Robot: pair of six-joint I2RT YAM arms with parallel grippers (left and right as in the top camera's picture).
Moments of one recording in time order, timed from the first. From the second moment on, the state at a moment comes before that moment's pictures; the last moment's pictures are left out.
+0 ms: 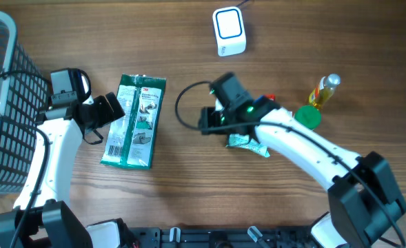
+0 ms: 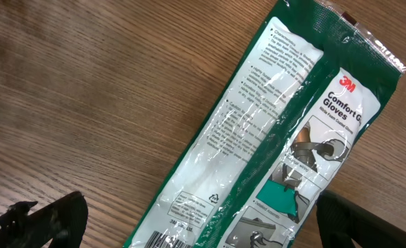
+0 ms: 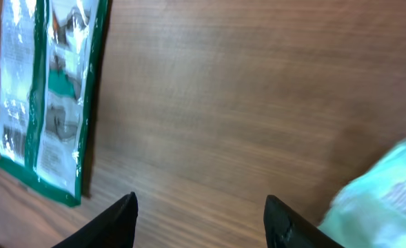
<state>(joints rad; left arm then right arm) 0.18 1.46 0.98 -0.71 0.04 -0.30 0.68 1.70 1.12 -0.54 -0.19 0.62</state>
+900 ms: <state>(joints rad) 0.18 1.46 0.98 -0.71 0.04 -0.30 0.65 1.70 0.94 -0.51 -0.09 0.85</state>
